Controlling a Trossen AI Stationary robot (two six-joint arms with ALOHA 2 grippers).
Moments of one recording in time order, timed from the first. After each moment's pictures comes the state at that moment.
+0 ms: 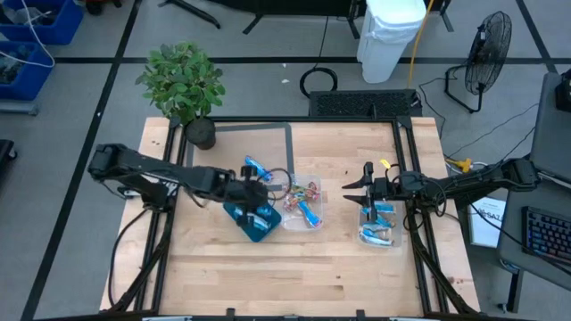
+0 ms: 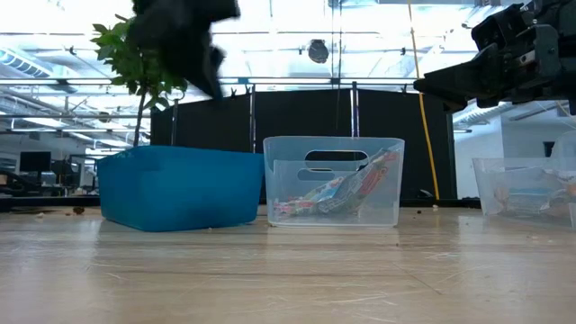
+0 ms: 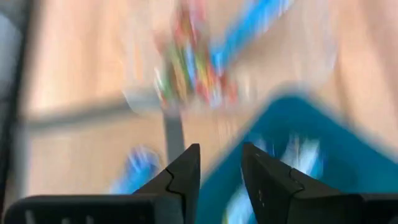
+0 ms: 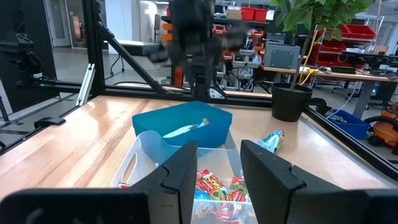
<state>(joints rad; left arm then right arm) -0.14 1.47 1.09 -0.60 -0.24 0.06 0.03 0.74 0.02 0.73 0.03 -0.06</state>
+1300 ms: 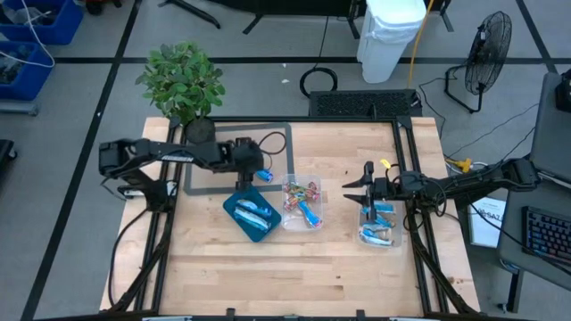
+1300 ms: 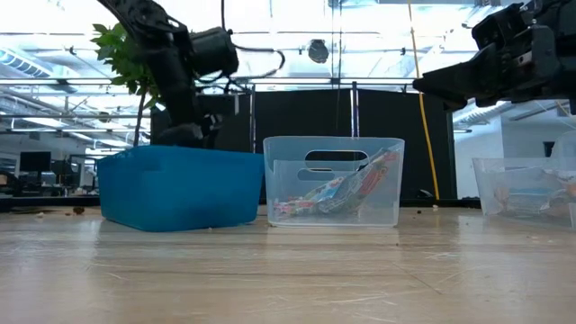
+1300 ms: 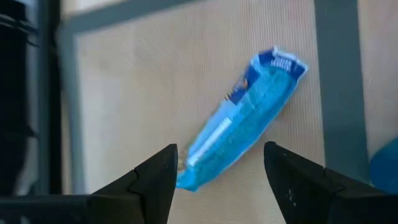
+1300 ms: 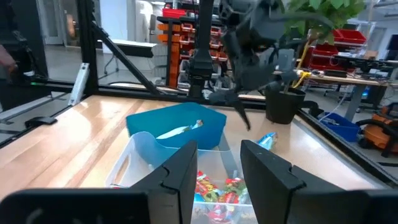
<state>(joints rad) 0.27 1.54 0.90 -0.44 -0.24 0.40 0.03 0.74 0.02 0.74 0.05 -0.09</state>
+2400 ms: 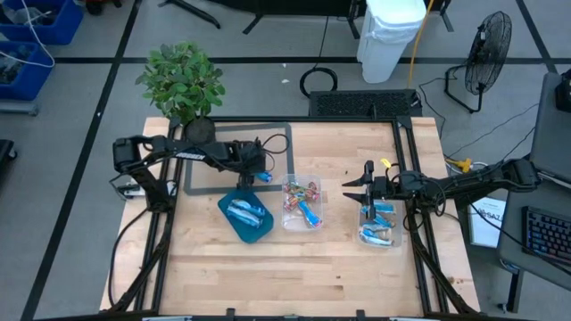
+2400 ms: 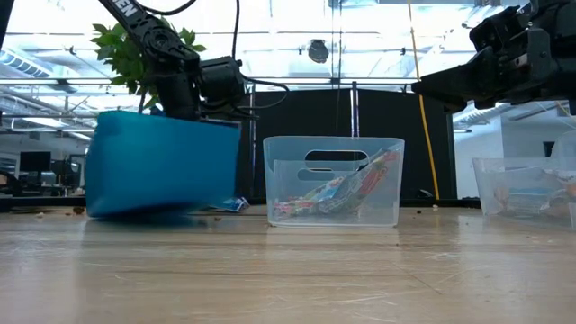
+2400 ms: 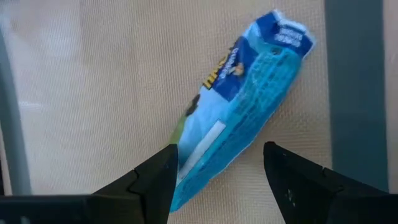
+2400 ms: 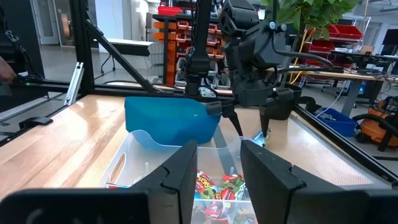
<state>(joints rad) 0.32 1.67 0.90 -0.42 -0.16 0.42 0.02 0.74 0.02 0.73 0.05 -0.07</state>
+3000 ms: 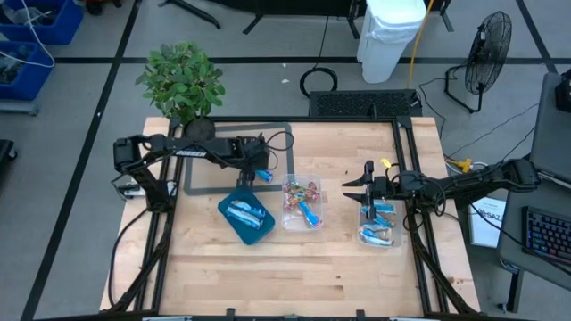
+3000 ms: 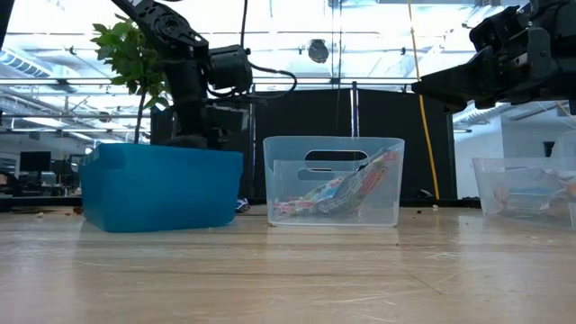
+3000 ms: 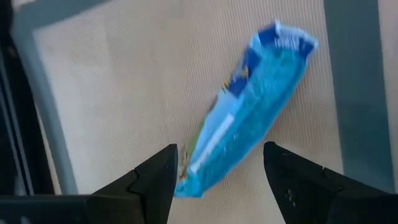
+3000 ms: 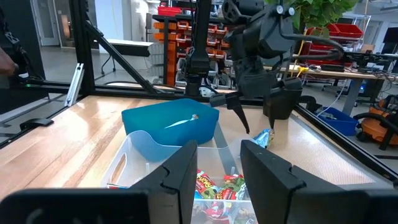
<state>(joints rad) 0.32 1.67 1.01 -0.55 -0.20 0.50 0.02 0.74 0.02 0.73 0.05 -0.06</state>
